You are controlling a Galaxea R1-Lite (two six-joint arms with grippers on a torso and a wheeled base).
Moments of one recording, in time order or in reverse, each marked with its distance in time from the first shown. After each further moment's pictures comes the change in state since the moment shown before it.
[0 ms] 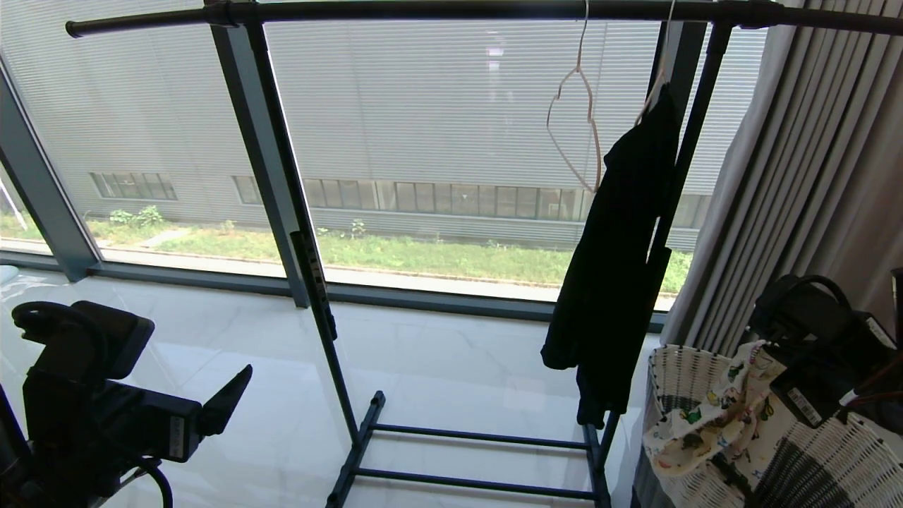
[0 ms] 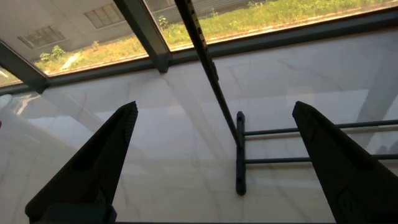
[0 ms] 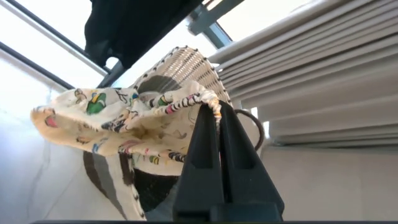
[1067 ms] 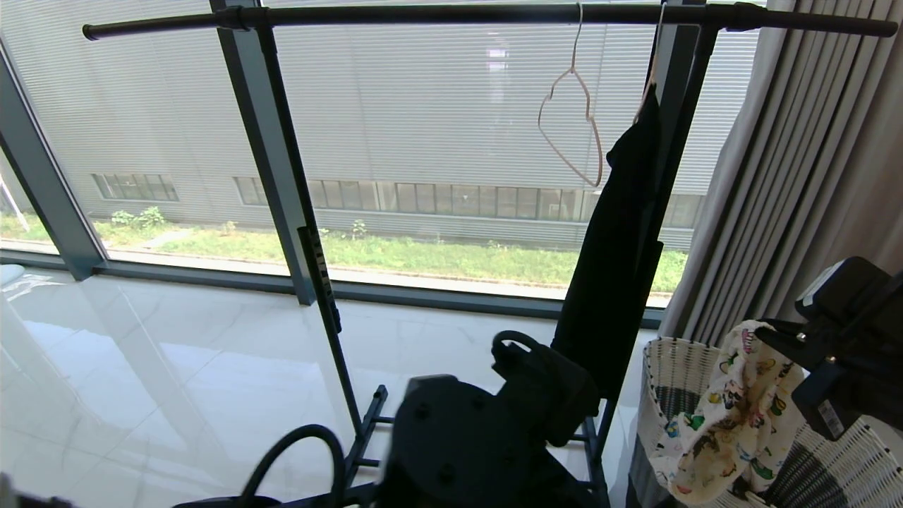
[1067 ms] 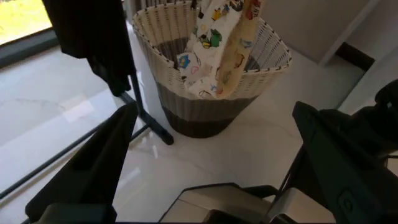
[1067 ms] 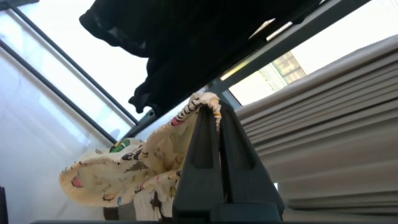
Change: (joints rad) left arm -0.824 0.628 -0.526 -0.001 -0.244 -0.475; right arm 0.255 -0.179 -0.016 0.010 0.003 0.011
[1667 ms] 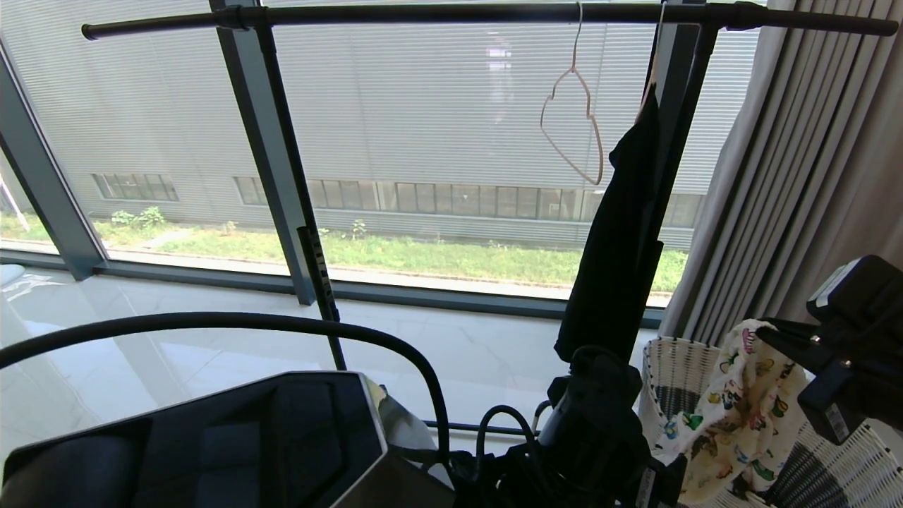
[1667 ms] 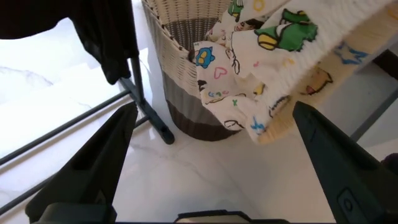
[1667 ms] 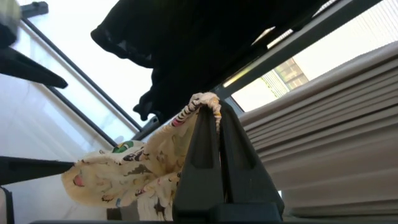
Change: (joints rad) left arm 0.060 0.467 -0.380 -0.001 0.022 -0.065; right arm 0.029 -0.019 0.001 0.000 0.001 0.012
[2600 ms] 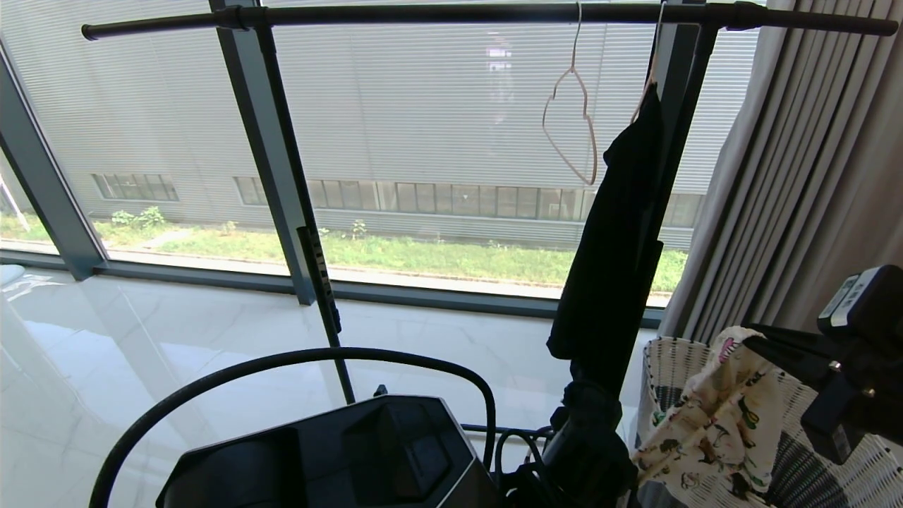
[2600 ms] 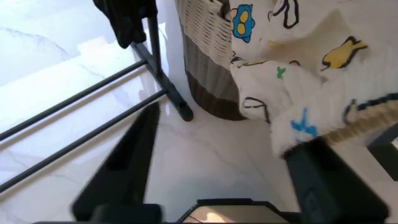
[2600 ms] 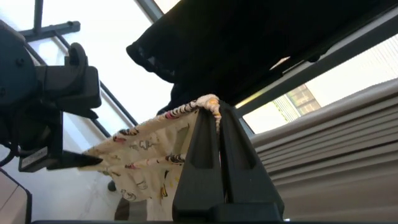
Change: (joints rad) left arm 0.033 0.171 -0.042 -0.003 0.042 0.001; right arm 0.116 -0.024 -0.006 0.003 -0.001 -0.001
